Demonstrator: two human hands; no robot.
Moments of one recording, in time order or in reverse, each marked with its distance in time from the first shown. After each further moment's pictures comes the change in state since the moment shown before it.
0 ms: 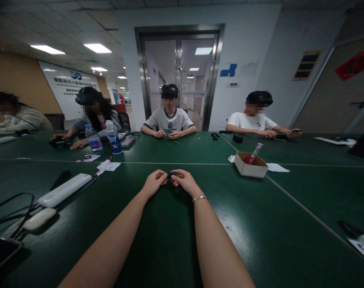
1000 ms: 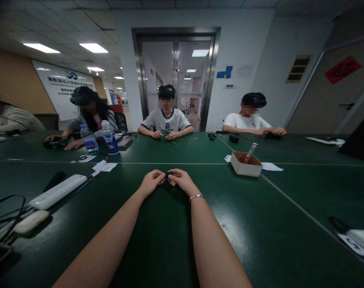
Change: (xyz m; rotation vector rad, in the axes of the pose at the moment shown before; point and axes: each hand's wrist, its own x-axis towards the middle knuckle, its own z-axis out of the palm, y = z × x) left_hand 0.000 0.007 0.000 -0.024 -0.015 -0.014; right_hand 0.002 0.002 -0.001 0.030 -0.018 -0.002
